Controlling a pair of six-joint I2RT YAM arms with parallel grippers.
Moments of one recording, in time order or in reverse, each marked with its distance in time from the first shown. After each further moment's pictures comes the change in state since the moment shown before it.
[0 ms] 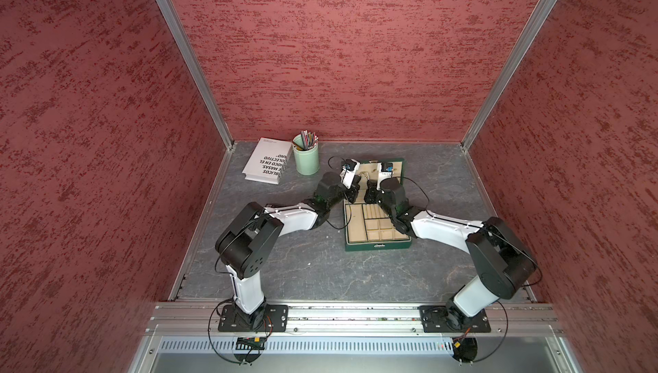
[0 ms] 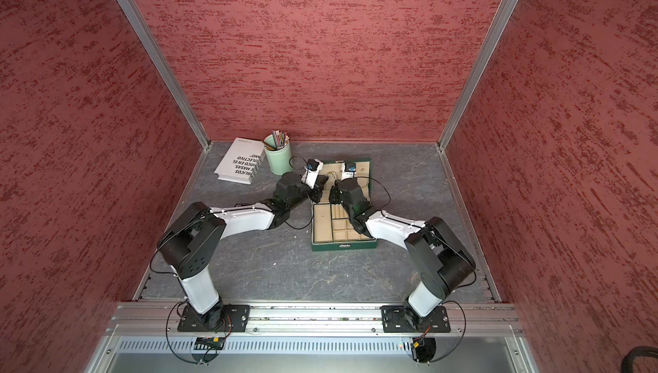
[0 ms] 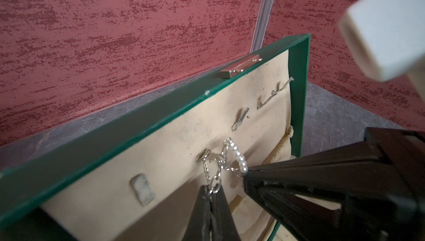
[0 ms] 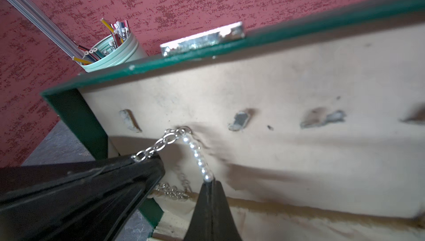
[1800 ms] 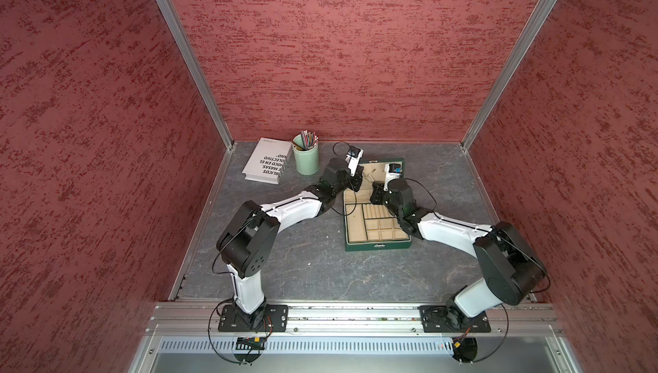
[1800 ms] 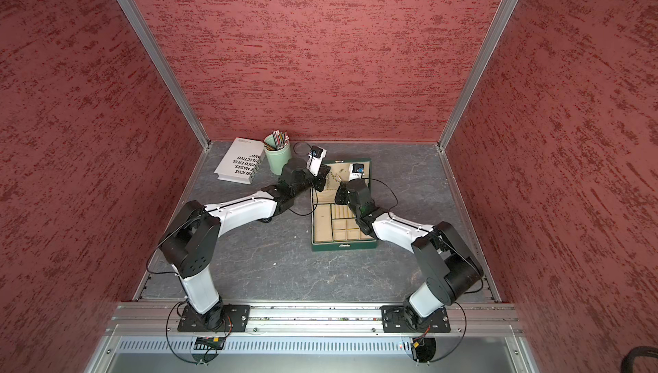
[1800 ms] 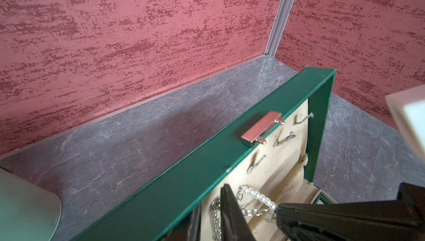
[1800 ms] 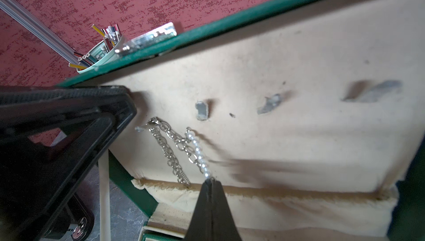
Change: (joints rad) left arm -0.001 0.010 0.213 -0.271 -0.077 -0.014; right arm -0.052 -0.042 -0.047 -0.016 -0.057 0.052
